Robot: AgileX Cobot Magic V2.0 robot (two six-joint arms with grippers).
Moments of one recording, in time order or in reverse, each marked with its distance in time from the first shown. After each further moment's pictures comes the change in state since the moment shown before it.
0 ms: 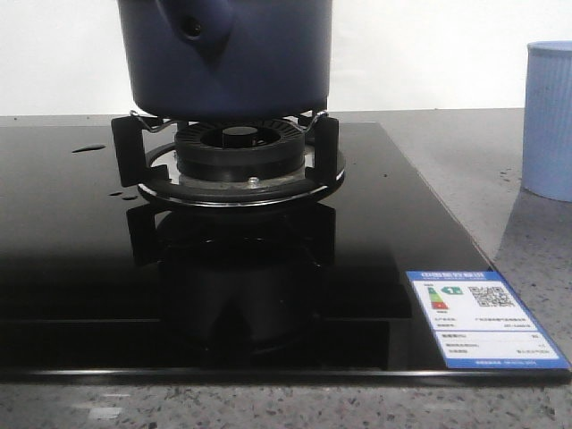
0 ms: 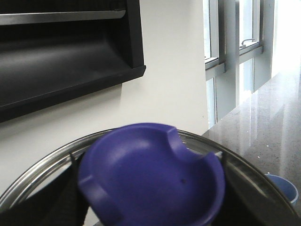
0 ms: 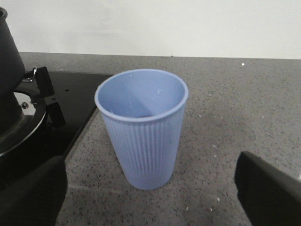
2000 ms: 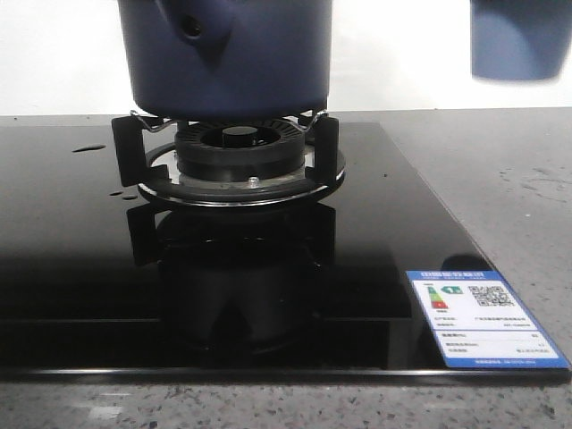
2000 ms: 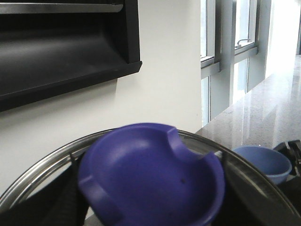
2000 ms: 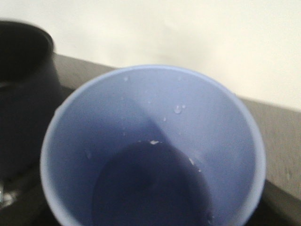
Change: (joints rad) left arm 0.000 0.002 0.000 0.017 0.012 -0.045; right arm 0.256 0.558 -0.410 -0.274 -0.141 0.186
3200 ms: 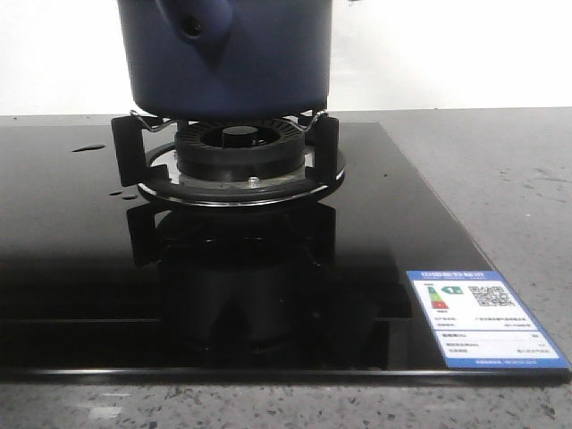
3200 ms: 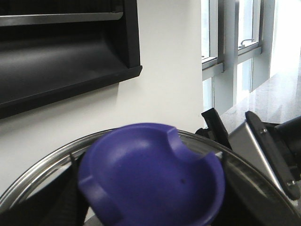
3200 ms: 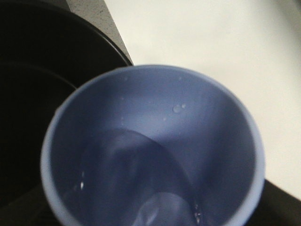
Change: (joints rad) left arm 0.000 -0.062 0.000 0.070 -0.016 -0.078; right arm 0.252 0.369 -0.588 -0.496 0.365 -0.281
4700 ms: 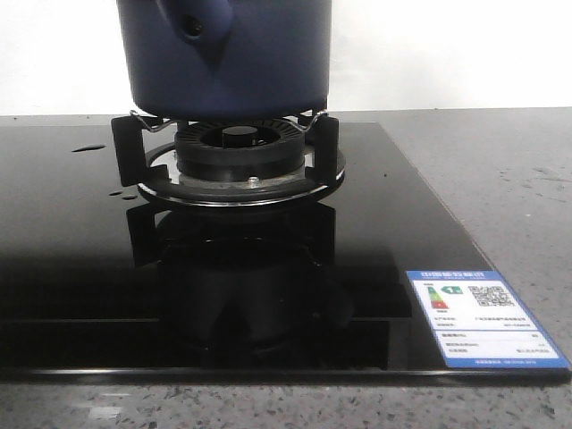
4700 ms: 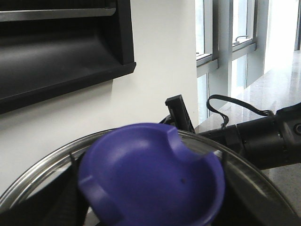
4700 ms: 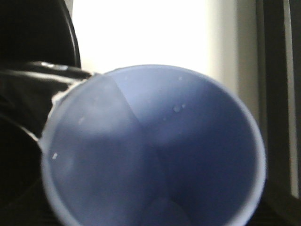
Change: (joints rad) left arm 0.000 0.000 0.002 0.013 0.019 -0.008; right arm 0.008 0.110 -0.043 -0.654 -0.228 0.008
